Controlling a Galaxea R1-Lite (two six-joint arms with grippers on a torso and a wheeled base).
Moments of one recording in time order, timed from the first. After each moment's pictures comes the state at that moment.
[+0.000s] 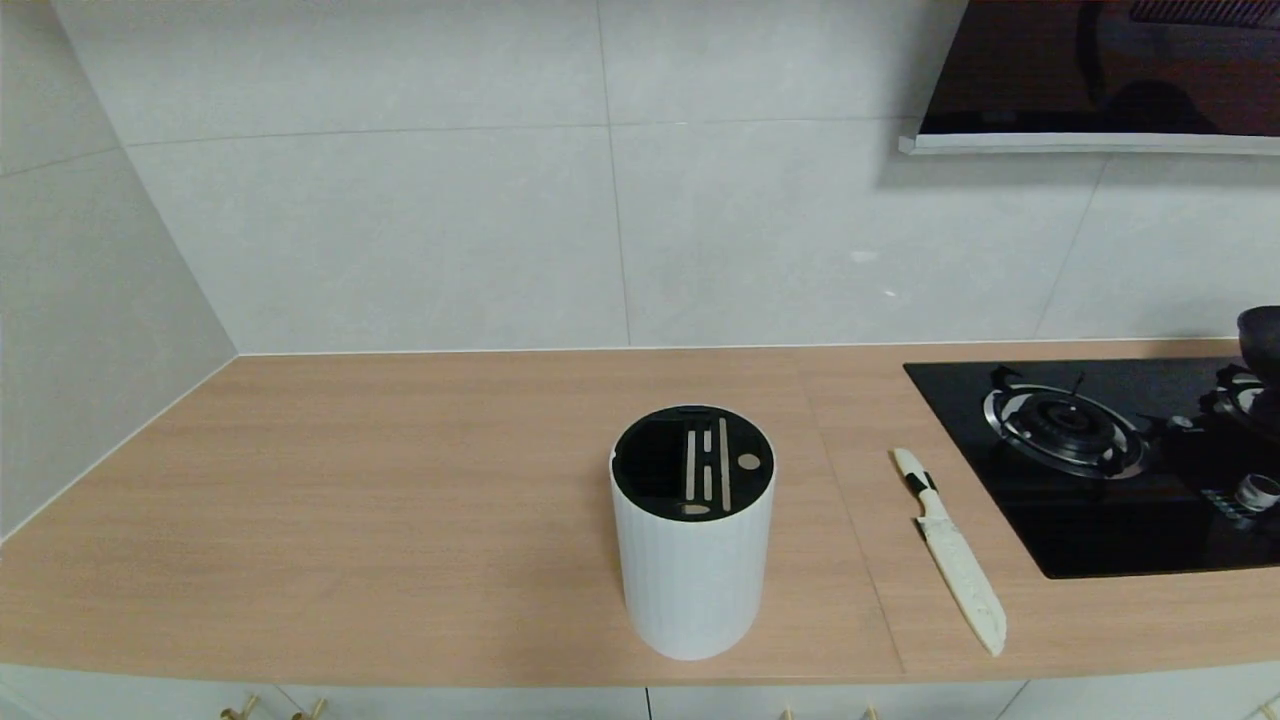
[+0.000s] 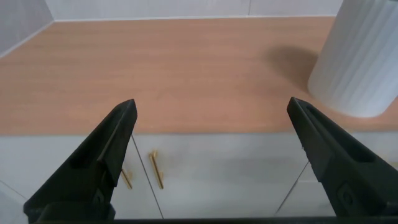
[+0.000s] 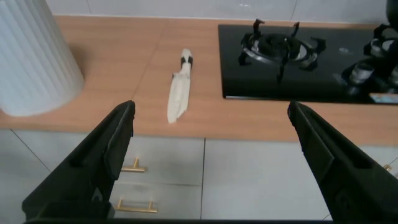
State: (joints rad) left arm 0.00 0.00 0.00 0.00 -0.01 0.00; right arm 0.00 0.00 0.00 0.00 0.03 -0.03
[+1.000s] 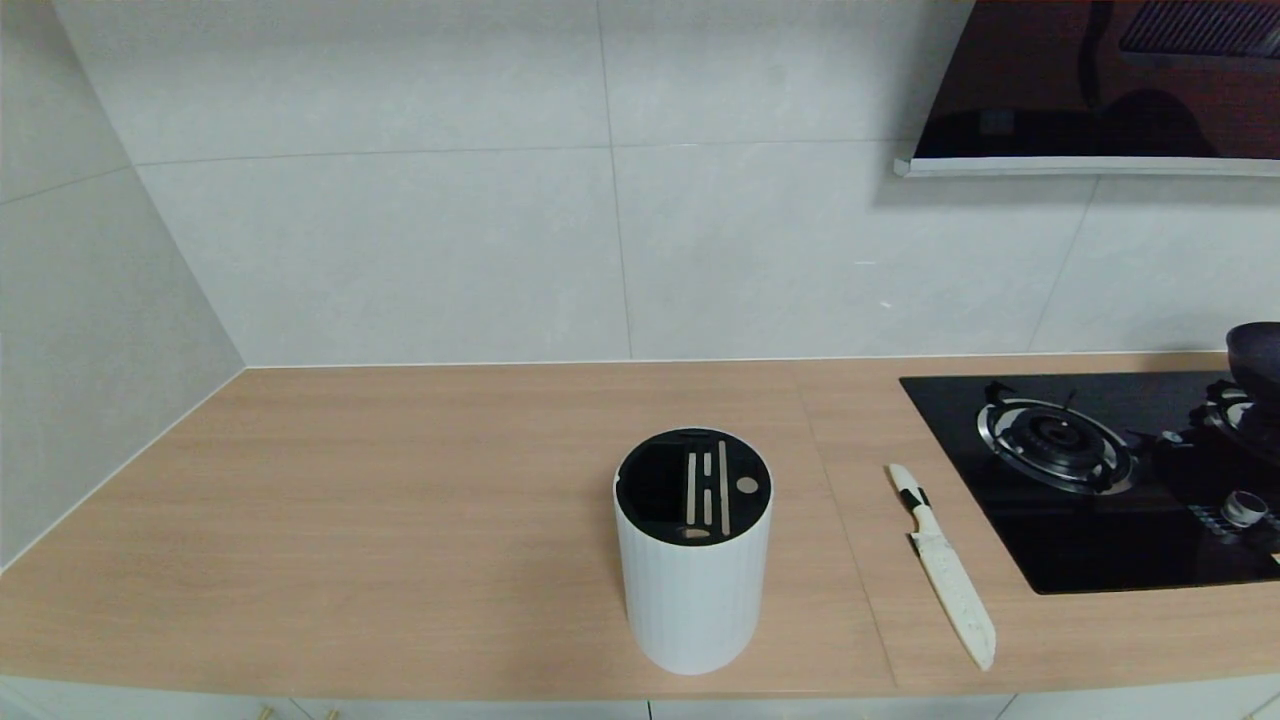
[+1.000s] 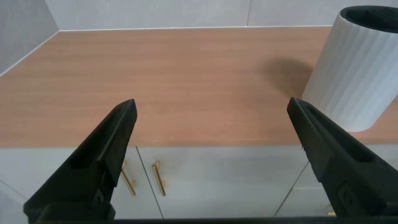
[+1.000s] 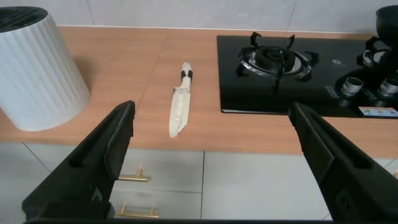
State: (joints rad) left arm 0.00 0.00 0.00 0.00 -0.01 0.00; right arm 0.00 0.00 -0.01 -0.01 0.03 -0.03
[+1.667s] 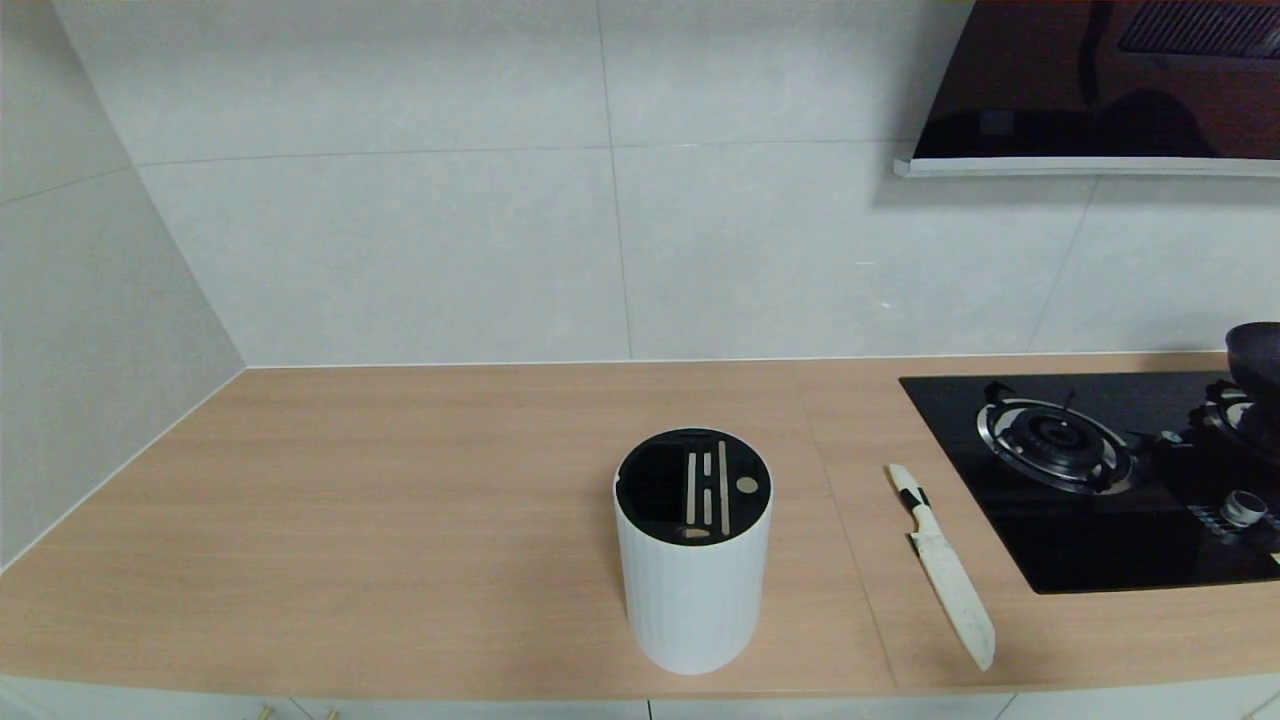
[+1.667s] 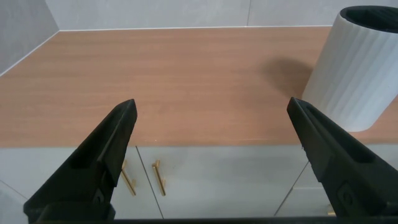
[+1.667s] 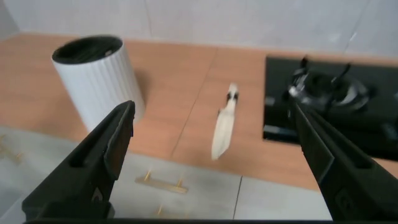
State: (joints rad) left arm 0.00 0.00 0.00 0.00 -0.01 0.00; right arm 0.01 0.35 -0.22 -0.06 0.25 0.02
